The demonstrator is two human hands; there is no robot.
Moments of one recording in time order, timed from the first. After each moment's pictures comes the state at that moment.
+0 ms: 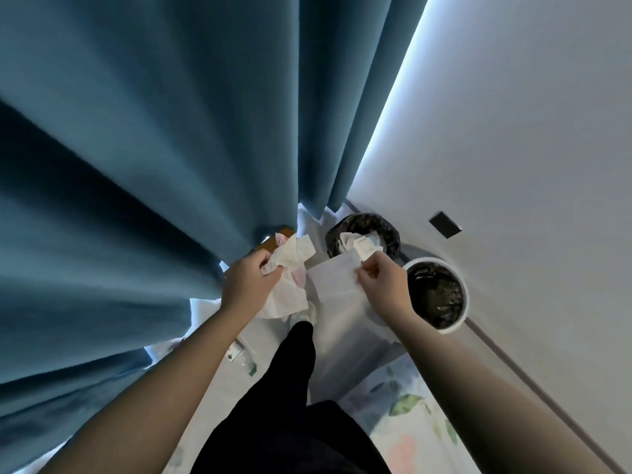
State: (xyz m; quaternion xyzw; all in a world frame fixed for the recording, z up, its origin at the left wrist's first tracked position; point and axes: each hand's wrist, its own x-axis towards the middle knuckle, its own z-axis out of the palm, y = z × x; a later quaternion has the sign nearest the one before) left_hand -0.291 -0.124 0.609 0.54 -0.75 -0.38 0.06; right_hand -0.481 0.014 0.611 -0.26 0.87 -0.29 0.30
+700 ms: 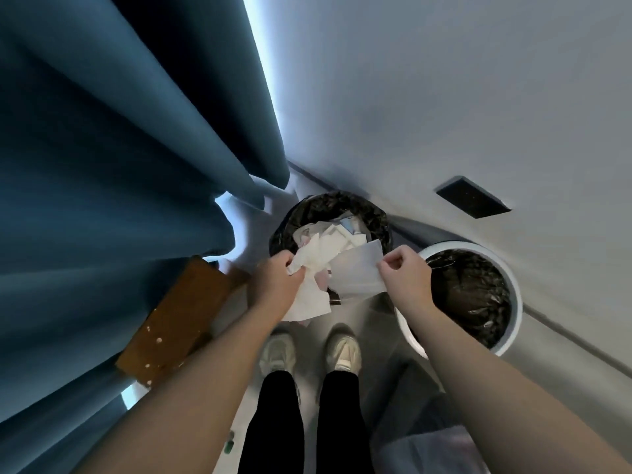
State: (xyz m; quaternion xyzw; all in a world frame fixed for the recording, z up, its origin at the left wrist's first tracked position) left_hand -0.584 -0.174 0.253 0.47 -0.77 -0.40 -0.15; right_hand -0.718 -0.012 0.257 -0.02 0.90 -0.29 0.32
